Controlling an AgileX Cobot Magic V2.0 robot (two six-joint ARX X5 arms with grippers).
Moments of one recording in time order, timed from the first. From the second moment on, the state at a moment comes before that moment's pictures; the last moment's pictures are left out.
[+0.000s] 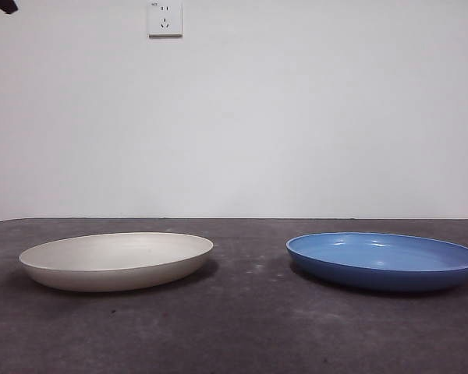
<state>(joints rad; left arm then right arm) -0.13 0.82 0.91 -0.91 0.53 -0.03 0.13 0.83 1.01 -1.11 -0.44 -0.08</state>
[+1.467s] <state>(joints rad) -0.13 1.66 1.10 -0.56 0.20 -0.07 0.13 0.83 1.01 -1.10 -0.44 -0.08</state>
